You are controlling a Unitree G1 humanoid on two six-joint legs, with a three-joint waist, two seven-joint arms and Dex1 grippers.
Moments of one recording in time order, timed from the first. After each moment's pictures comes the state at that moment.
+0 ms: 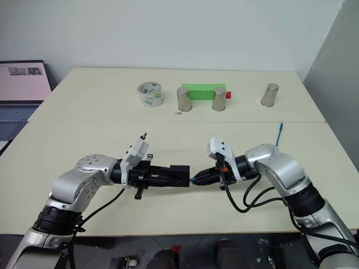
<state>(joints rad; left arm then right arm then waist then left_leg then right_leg) -0.43 0.67 -0.14 -0.05 -0.53 0.49 -1.34 -0.65 -0.62 0.37 -0.13 0.47 0.74 1.18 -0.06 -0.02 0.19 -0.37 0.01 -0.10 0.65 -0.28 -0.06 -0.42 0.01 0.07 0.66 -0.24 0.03</state>
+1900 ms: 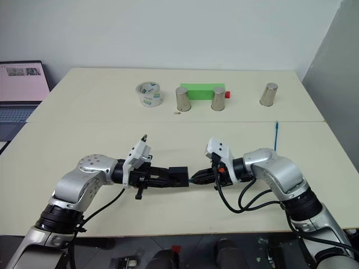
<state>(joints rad) -0.44 0.66 -0.15 0.00 -0.46 0.45 -1.36 -0.62 -0.57 0.34 -0.21 0.49 0.89 1.06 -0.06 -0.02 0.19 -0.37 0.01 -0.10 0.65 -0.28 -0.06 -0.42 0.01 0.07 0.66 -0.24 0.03</state>
